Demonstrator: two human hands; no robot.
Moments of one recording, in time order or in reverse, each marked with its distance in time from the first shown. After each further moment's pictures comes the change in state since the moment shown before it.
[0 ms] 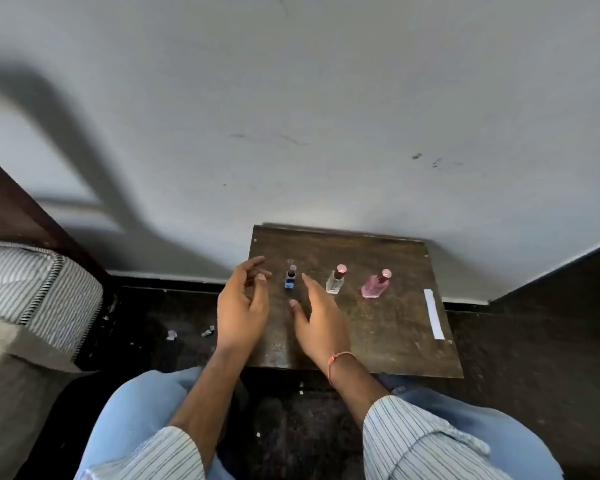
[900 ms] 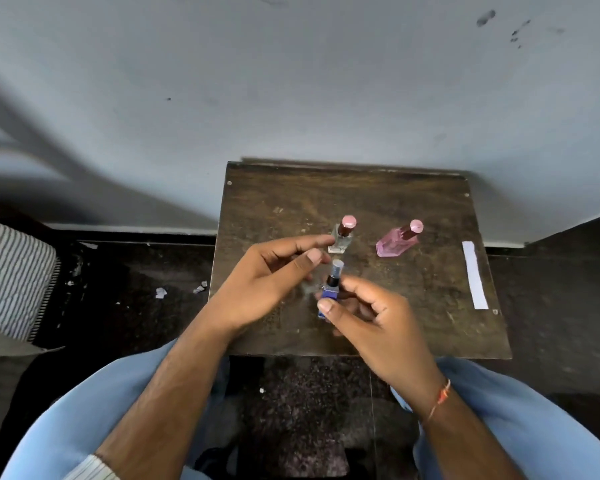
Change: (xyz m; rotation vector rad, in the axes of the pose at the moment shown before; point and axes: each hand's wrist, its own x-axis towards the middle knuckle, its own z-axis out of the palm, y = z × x) left_hand 0.025 -0.014 0.048 -0.211 -0.680 -0.101; right_hand -0.022 0.055 -0.060 0.540 -0.192 0.196
